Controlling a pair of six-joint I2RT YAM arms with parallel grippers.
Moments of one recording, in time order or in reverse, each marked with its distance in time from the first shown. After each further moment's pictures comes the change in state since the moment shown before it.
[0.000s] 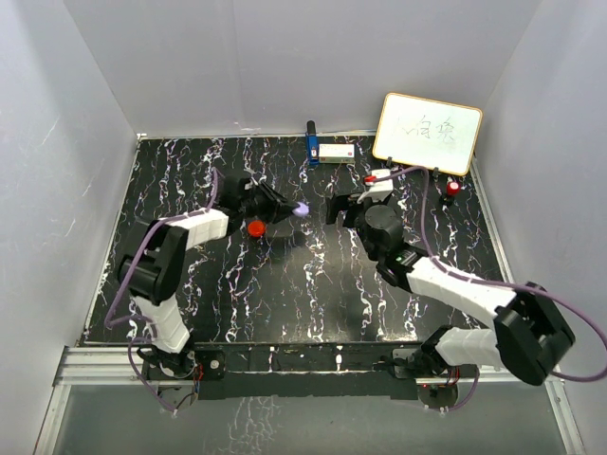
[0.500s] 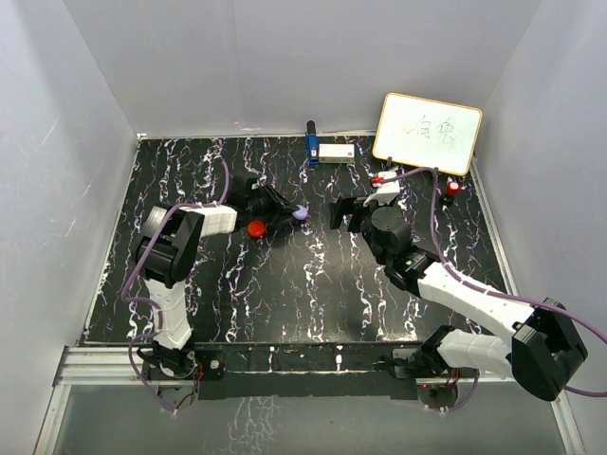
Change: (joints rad) left arm 0.002 0.212 0.081 0.032 -0.056 0.148; right arm 0.000 -0.141 0.002 -0.175 -0.024 0.056
